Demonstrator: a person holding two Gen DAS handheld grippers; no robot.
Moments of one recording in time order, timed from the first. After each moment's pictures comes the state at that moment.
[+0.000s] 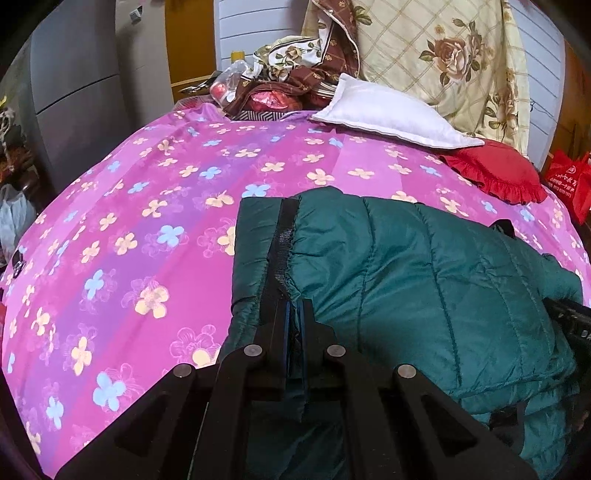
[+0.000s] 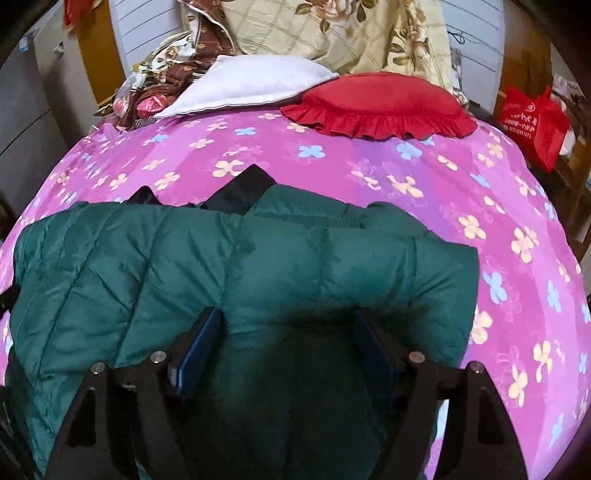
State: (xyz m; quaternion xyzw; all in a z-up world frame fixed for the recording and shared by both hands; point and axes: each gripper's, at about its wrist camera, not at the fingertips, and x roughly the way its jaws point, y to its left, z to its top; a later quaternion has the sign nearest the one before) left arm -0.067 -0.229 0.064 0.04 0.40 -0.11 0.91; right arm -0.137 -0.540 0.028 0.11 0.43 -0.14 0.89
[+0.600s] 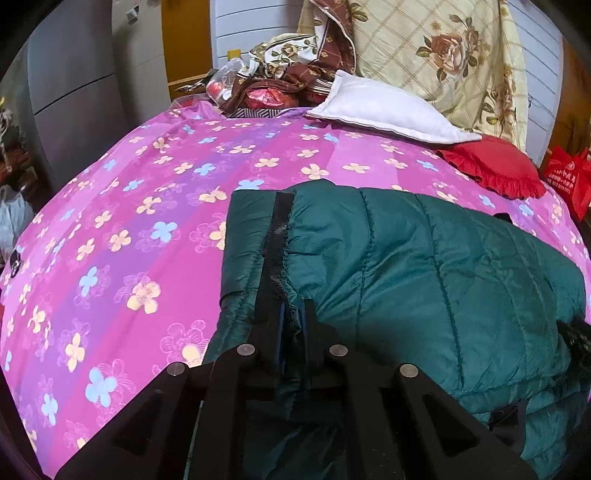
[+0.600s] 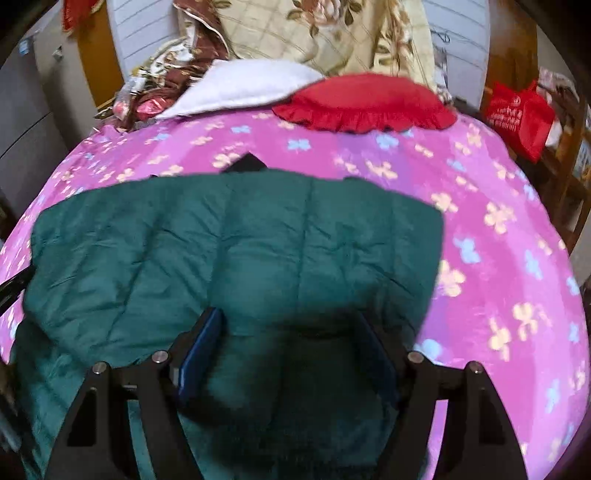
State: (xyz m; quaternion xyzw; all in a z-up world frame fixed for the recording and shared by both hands) left arm -0.070 -0.237 0.059 0.05 0.41 -0.11 0.91; right arm -0.177 -0.534 0.027 0.11 0.42 -0.15 0.89
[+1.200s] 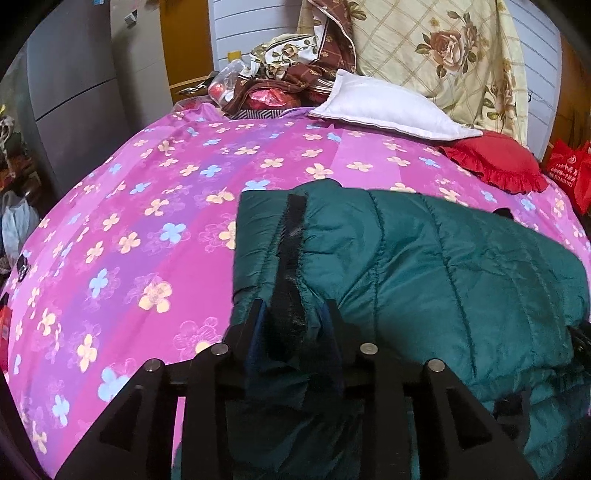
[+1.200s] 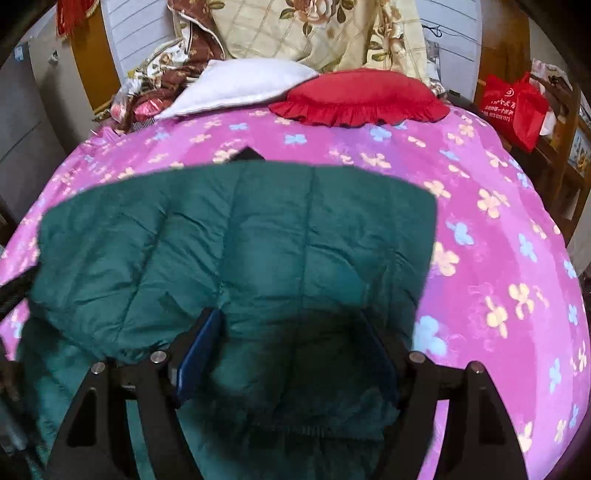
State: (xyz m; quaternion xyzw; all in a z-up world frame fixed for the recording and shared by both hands) left arm -0.075 -0.228 0.067 0.05 0.41 -0.11 0.91; right arm -0.194 -0.523 0.030 0.11 0.42 -0.16 0.89
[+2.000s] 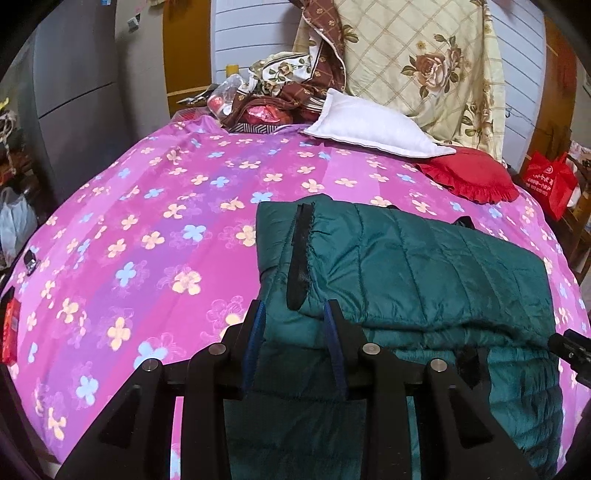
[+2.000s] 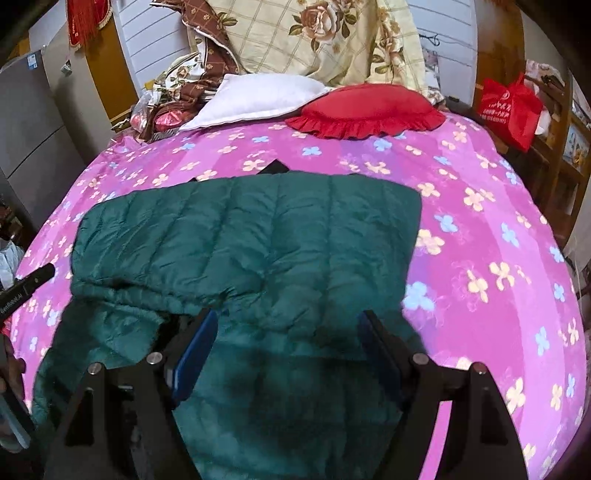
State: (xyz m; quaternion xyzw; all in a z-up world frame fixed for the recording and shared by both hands) left arm -0.128 -0.191 0.109 0.04 0.39 -0.14 0.91; right arm -0.251 -0.485 0.074 0.14 0.41 -0.13 0.89
